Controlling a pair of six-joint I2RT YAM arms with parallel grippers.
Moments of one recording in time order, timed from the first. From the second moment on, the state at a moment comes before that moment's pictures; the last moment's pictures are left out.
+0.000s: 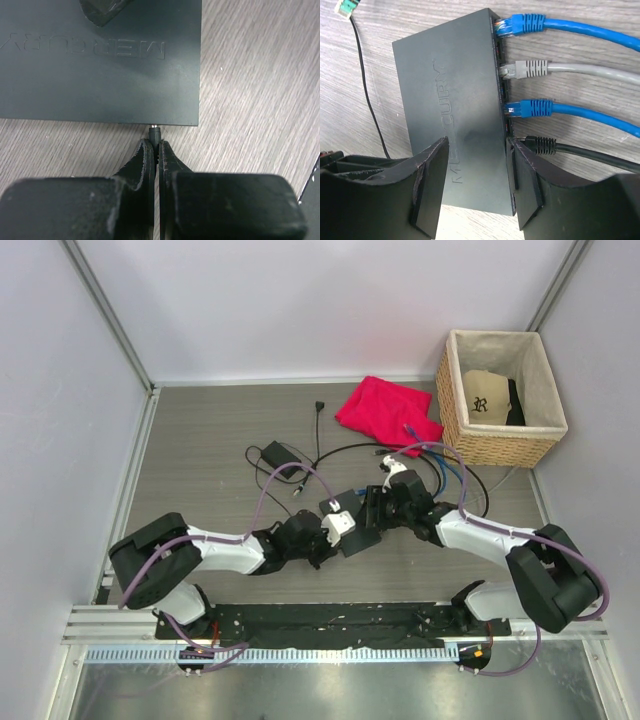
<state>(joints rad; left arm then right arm) -1.03 1.54 0.53 0.37 0.10 0.00 0.58 1.33 0.54 0.04 -0.16 0.53</state>
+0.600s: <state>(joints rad) -1.05 1.60 0.61 0.37 0.00 -0.11 0.58 1.30 0.52 0.08 -0.06 0.54</state>
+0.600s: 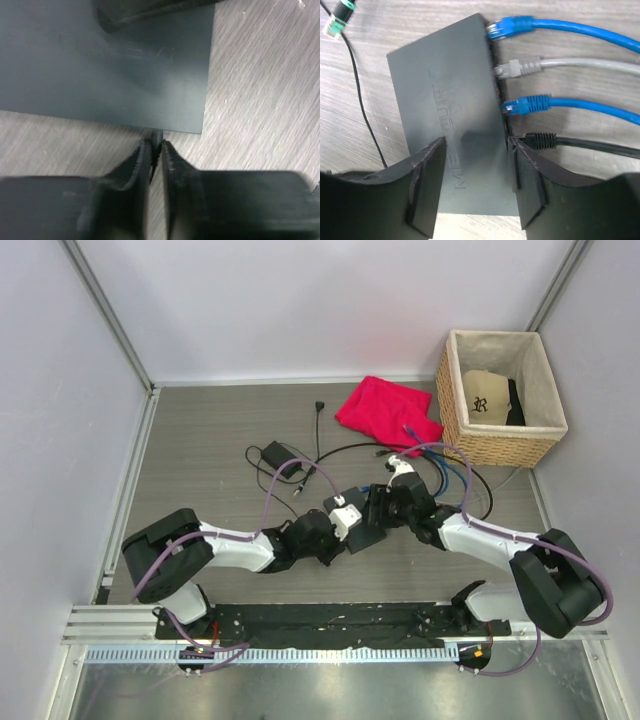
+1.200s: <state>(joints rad) -1.02 1.18 0.62 0.16 -0.30 -0.21 0.50 0.92 0.63 -0.29 0.34 0.44</state>
